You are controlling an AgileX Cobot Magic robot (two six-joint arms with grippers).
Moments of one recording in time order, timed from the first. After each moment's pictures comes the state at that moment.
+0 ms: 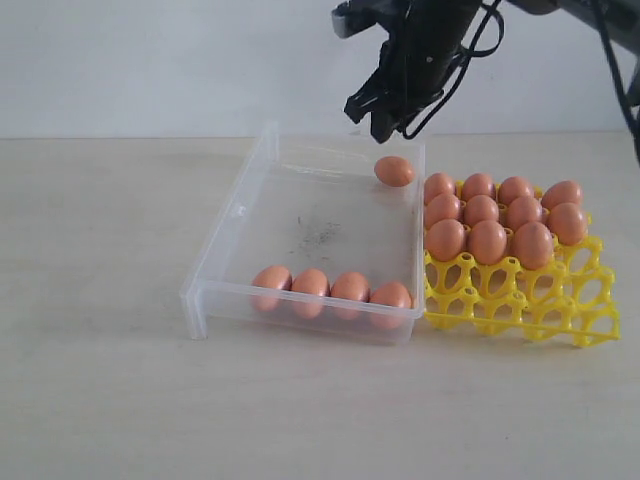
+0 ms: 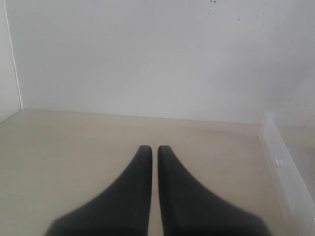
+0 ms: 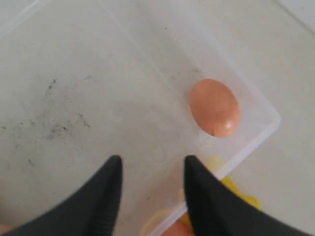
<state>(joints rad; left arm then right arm) 0.08 0.00 0.00 0.34 0.13 -0.40 0.37 2.34 -2.29 0.10 1.20 -0.39</state>
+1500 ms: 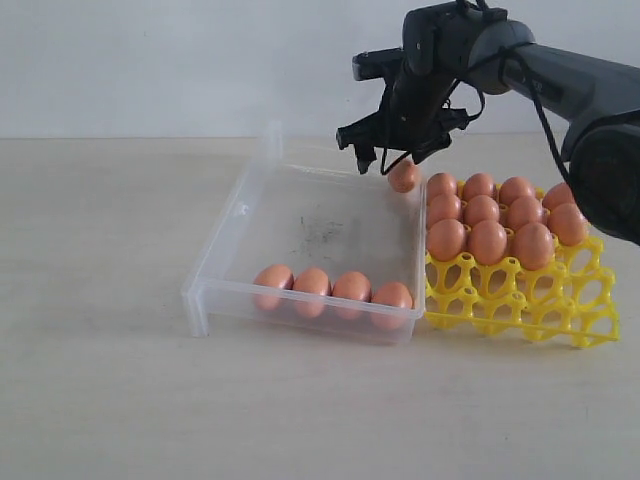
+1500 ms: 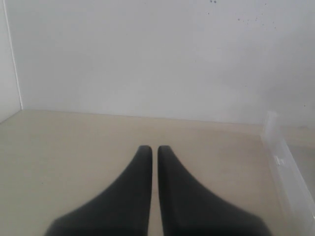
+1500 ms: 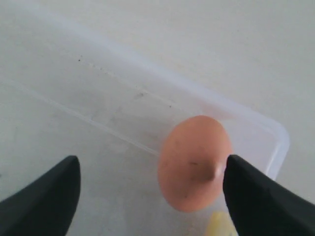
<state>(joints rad) 0.08 0.00 0.00 0.34 0.13 -0.40 0.36 2.51 -2.30 -0.04 0.97 0.10</state>
